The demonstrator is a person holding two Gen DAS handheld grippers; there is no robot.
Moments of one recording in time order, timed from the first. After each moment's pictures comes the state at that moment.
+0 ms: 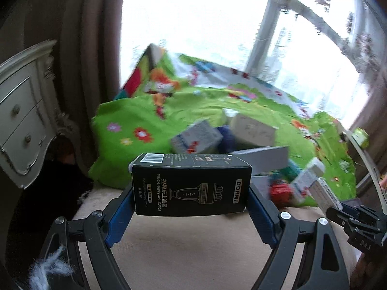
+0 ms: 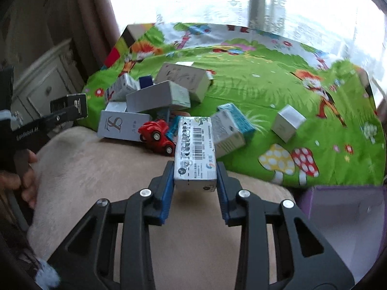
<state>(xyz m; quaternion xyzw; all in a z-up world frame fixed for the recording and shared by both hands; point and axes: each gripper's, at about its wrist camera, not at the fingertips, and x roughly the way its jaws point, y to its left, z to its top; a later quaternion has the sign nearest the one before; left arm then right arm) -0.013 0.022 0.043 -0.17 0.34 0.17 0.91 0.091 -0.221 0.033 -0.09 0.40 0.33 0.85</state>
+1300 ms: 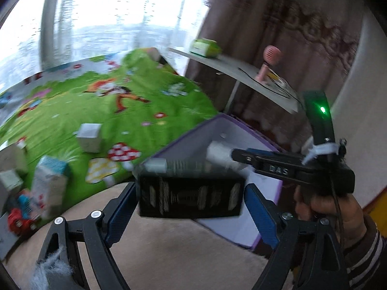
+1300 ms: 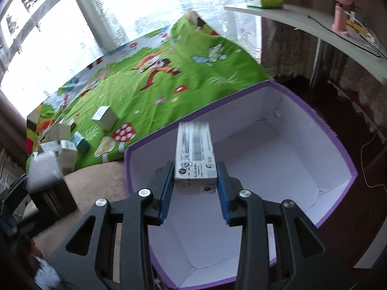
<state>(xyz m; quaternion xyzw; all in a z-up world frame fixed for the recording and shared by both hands) 0.070 -0.288 0.060 -0.01 0.39 -0.27 0.88 0.104 -0.488 0.016 0.12 0.43 0.05 0.89</state>
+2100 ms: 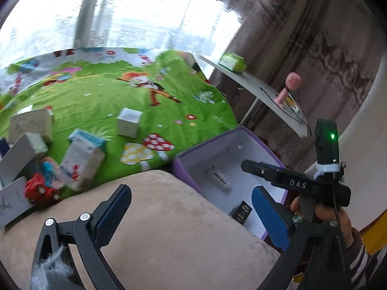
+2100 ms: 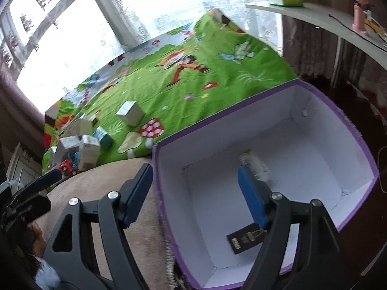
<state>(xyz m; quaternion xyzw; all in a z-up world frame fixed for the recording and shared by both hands) 0.060 -0.206 0.058 -0.11 0.39 -0.22 0.89 0.103 -0.457 0.015 0.13 0.43 0.12 0.88</state>
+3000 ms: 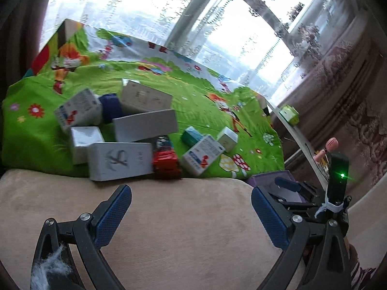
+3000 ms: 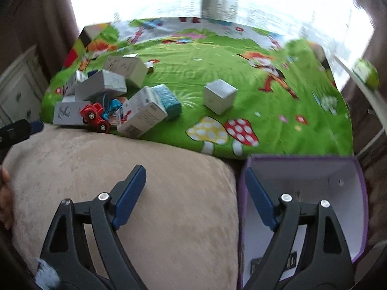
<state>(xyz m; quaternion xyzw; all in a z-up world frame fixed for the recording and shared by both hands) 0.010 -0.047 0.034 -0.25 0.36 -0.06 0.90 0.105 -0.283 0.022 -0.12 0.42 0.23 0.87</state>
